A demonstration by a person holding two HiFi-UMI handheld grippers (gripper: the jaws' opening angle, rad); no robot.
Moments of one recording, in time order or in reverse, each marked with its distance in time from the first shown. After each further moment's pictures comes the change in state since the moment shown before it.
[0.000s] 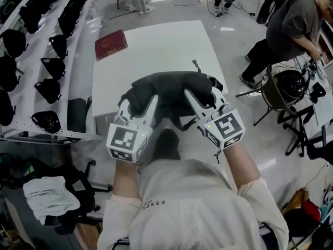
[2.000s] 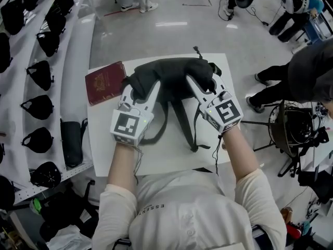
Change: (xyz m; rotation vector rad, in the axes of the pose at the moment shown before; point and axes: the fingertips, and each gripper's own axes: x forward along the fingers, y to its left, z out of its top) left arm 0.311 0.298 -0.006 -0.020 -0.084 -0.004; right arm 0.361 -0.250 -0.031 -0.037 -0.022 0.044
